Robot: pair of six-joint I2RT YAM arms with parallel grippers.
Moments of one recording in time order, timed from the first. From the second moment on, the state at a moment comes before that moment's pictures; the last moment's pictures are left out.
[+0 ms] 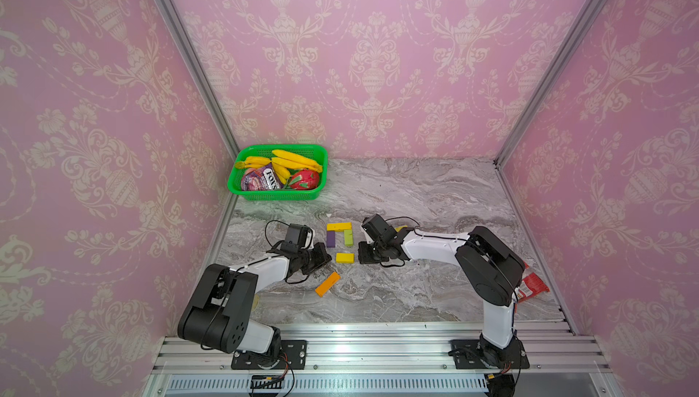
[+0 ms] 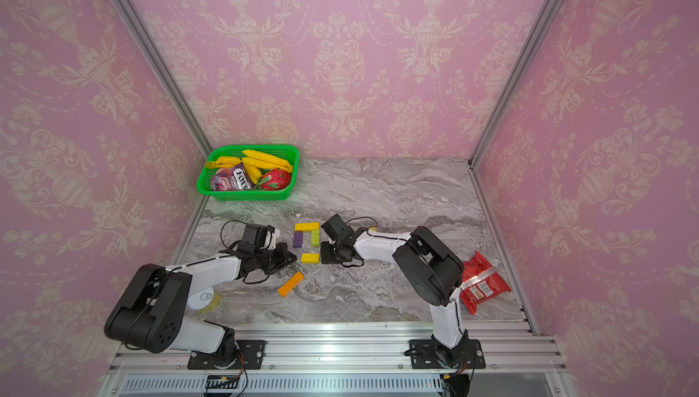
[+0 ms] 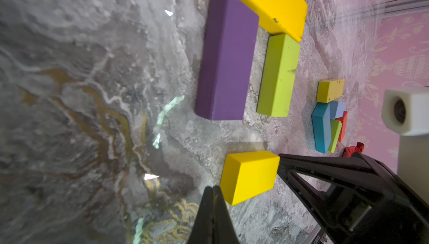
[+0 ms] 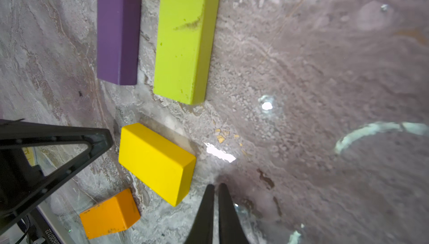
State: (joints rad) left arm -0.24 1.47 0.53 -0.04 0.45 -0.74; right arm 0.84 1.94 1.16 -0.24 -0.21 0.67
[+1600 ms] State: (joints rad) left arm -0.28 1.59 0.60 0.03 0.43 -0.76; right arm 0.80 2.01 1.24 -0.21 -0.27 0.69
